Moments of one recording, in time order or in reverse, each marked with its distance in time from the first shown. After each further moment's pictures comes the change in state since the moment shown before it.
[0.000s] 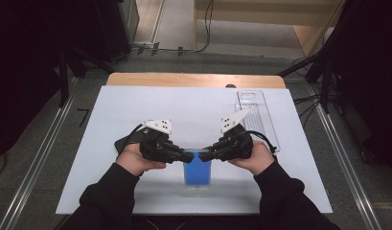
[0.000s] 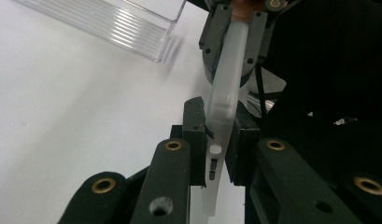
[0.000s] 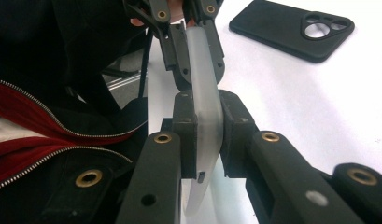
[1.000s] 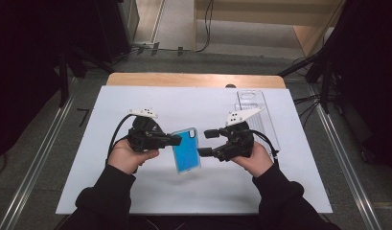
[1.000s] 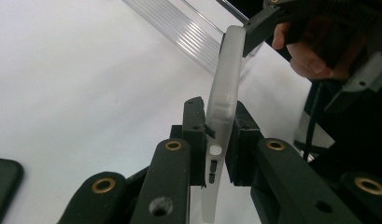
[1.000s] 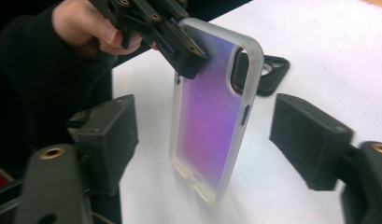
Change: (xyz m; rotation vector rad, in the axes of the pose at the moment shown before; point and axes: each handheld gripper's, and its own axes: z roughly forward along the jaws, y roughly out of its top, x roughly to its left) left arm 0.007 0.002 -0.031 -0.108 0.284 -0.256; right arm -0.002 -0.004 -0.002 -0.210 -0.162 0.080
